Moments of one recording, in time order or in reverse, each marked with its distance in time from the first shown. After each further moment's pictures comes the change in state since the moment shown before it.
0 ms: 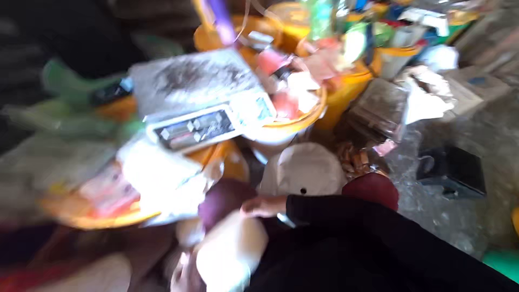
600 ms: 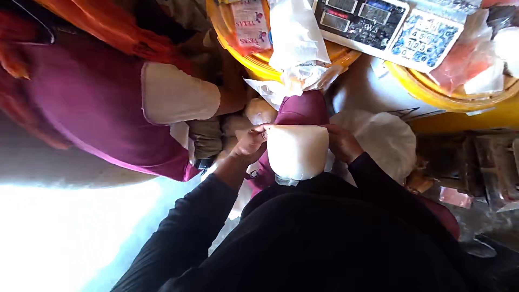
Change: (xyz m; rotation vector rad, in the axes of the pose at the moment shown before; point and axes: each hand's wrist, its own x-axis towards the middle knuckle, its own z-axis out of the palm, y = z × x) left_hand 0.016 -0.023 -0.027 -0.368 -0.210 -0.177; right_hand 0.024 0.051 0.003 0.395 0.044 0.129
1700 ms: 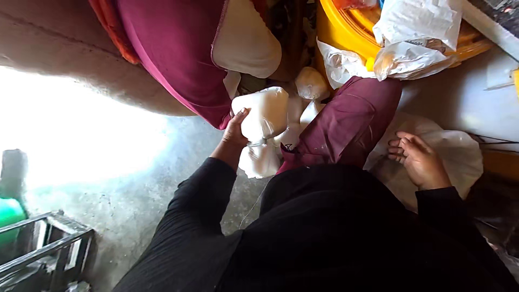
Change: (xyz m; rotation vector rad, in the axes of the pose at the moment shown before) left_hand -0.103 -0.022 -0.115 -0.235 0.675 0.062; right_hand -0.022 -0.017 -0.030 -0.364 0.254 0.232
